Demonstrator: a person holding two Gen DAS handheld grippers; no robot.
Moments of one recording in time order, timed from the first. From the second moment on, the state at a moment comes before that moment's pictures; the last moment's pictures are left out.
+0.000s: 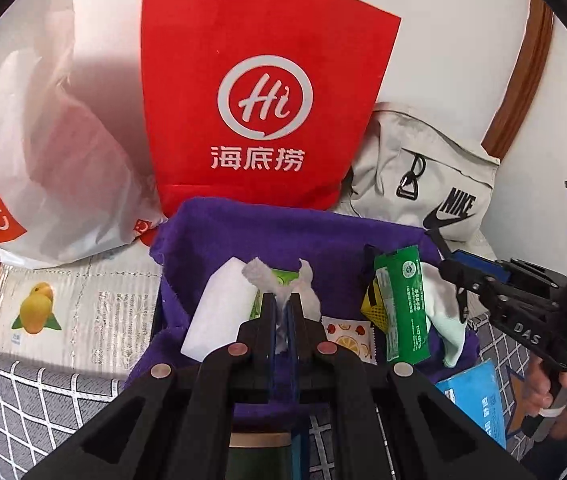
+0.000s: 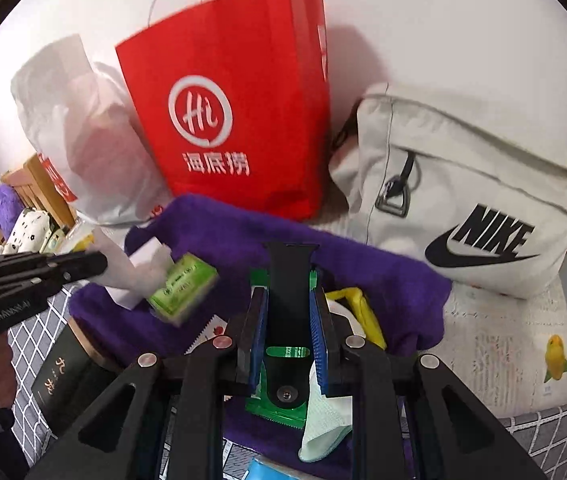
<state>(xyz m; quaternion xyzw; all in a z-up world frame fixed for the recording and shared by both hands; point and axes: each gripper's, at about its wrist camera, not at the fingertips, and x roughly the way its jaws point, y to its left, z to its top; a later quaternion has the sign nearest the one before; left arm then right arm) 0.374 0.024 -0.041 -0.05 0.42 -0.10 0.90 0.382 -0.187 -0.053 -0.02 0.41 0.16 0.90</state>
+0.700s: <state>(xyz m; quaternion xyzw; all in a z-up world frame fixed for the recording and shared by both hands) 0.385 0.013 -0.056 -0.04 0.44 -0.10 0.89 0.397 -0.181 -0.088 -0.04 0.47 0.14 0.87</state>
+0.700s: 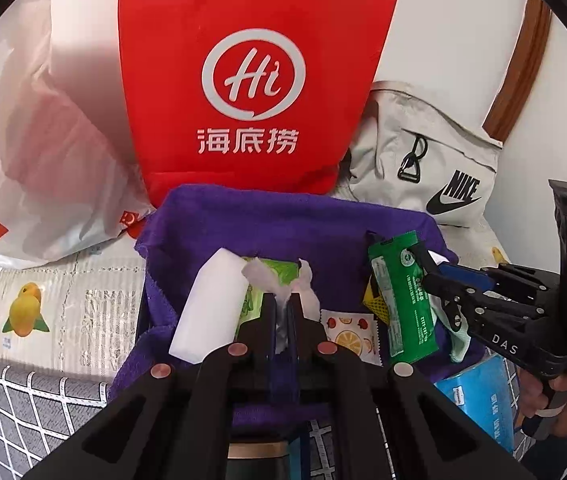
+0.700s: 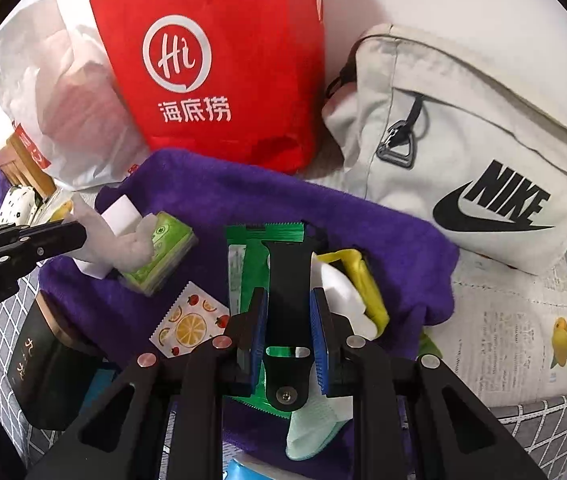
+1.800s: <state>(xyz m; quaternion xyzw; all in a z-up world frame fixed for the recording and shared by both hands) 0.374 0.003 -0.041 -0.01 0.44 -0.09 0.89 0.380 -0.177 -0.058 -0.01 0.44 0.16 0.88</state>
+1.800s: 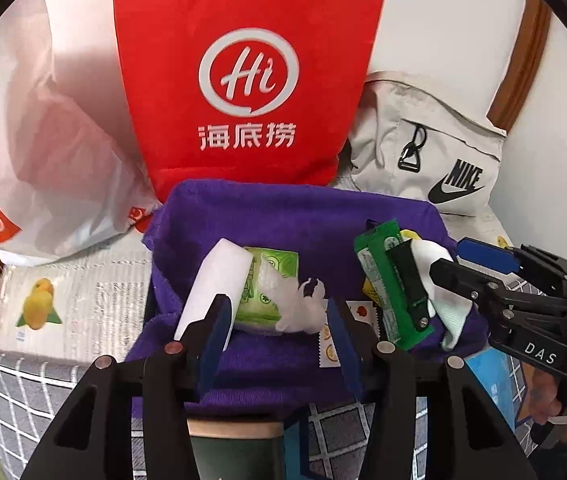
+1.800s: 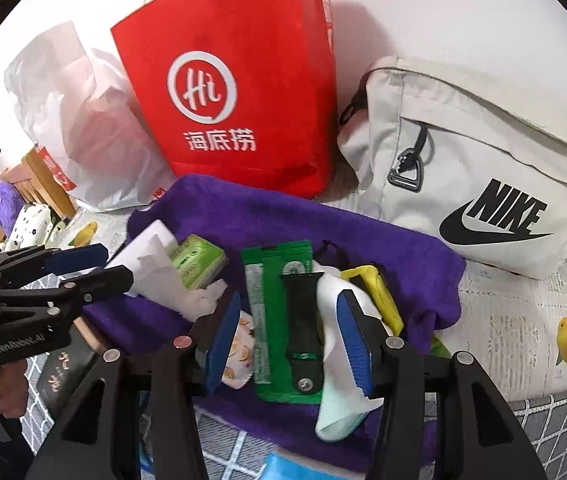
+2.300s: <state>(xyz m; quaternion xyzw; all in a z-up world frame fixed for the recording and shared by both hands) 0.276 0.008 0.015 0.01 0.39 -0.09 0.92 0.278 -0.180 -0.018 -0.02 0.42 0.17 0.89</state>
